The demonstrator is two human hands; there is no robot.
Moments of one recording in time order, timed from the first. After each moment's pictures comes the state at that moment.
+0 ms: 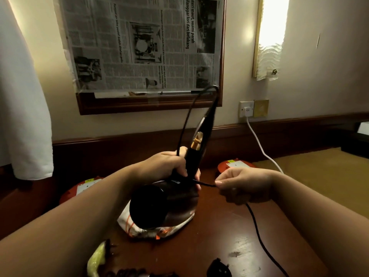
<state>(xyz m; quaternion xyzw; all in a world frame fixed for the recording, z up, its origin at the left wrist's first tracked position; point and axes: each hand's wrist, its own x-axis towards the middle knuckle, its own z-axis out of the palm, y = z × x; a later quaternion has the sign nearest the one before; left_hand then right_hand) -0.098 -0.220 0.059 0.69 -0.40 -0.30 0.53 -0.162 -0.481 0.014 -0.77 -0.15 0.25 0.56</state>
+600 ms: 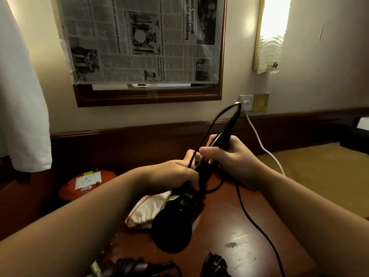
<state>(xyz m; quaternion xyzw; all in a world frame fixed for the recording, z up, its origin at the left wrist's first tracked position) -0.109 -0.237 0.035 0.76 -0.37 -0.31 0.43 -0.176 -0.429 0.039 -0.79 -0.20 -0.18 0.55</state>
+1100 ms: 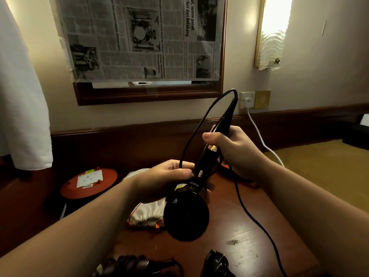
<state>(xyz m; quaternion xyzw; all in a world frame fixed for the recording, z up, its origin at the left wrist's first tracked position) -0.108 -0.217 0.013 0.61 -0.45 -0.34 0.56 -0.170 -0.425 0.046 -0.74 -0.15 -0.20 0.62</state>
